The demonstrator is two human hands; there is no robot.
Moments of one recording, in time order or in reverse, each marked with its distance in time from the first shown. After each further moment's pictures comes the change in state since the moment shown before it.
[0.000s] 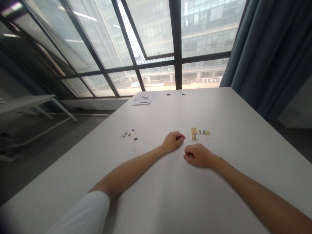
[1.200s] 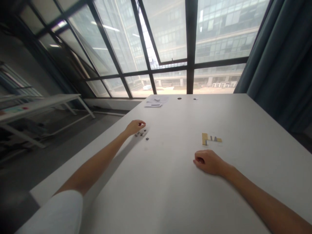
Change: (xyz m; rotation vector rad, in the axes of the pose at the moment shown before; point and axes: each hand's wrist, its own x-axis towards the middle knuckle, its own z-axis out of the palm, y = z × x) left_hand -0.069 -0.148 -0.235 0.551 0.067 -0.443; right_hand 0.000 0.003 0.005 -0.015 -0.004 -0.019
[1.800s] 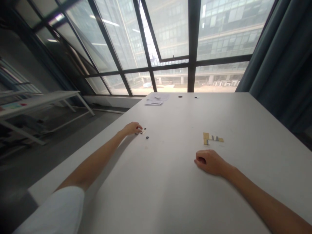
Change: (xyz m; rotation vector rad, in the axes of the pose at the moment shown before) left_hand 0.004 -0.052 0.020 0.149 -0.249 0.041; right_hand -0.001 0.002 0.002 0.024 0.011 0.010
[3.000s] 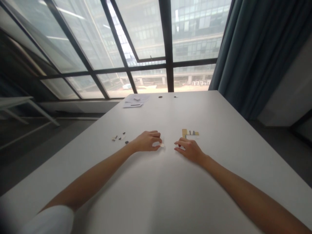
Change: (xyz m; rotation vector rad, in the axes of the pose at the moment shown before) left_hand -0.035 0.243 -0.019 -0.039 0.189 0.906; right_hand 0.007 0.012 -0.003 0.027 0.353 0.009
